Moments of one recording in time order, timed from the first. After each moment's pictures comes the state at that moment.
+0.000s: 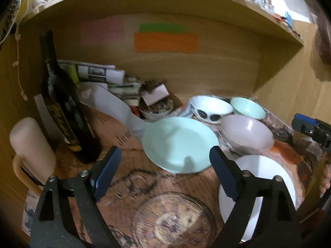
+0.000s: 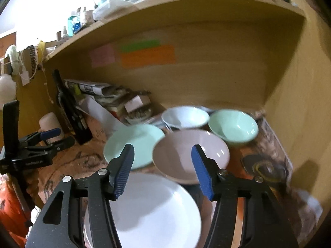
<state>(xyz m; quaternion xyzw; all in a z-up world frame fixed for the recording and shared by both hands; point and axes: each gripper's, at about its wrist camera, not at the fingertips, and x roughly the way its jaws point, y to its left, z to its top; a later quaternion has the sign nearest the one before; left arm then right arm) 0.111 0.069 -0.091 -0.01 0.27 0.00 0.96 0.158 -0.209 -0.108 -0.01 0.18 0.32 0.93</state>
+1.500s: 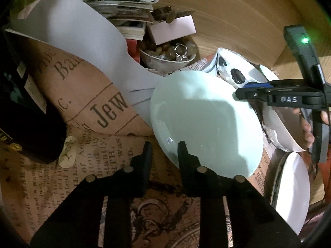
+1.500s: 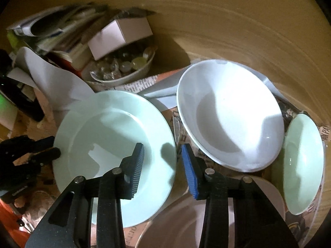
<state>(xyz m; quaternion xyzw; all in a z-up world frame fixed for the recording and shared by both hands) 0.241 0.123 -0.189 -0.09 0.46 -0.07 0.88 0.357 -0.058 -0.169 -0.16 0.44 0.31 0.82</state>
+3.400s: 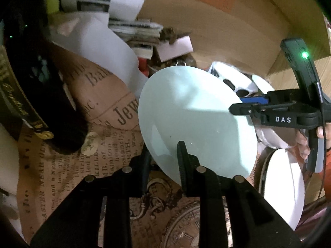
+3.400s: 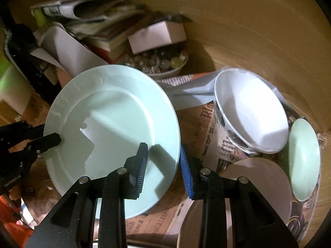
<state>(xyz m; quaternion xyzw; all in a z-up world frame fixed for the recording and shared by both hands) 0.200 0.125 -0.154 -0.09 0.41 -0.05 0.90 0.283 -0.035 -0.145 -0.18 0.40 0.35 0.83</state>
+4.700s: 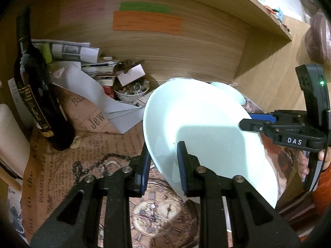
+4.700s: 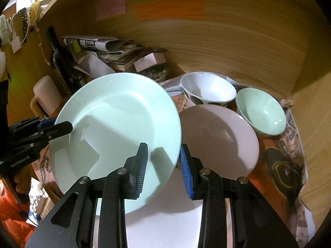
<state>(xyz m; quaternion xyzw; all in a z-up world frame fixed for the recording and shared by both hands) 0.120 0.054 -0.094 -0.05 0.34 -0.09 0.93 0.195 -0.173 -0.132 -0.09 0.32 0.35 0.88</state>
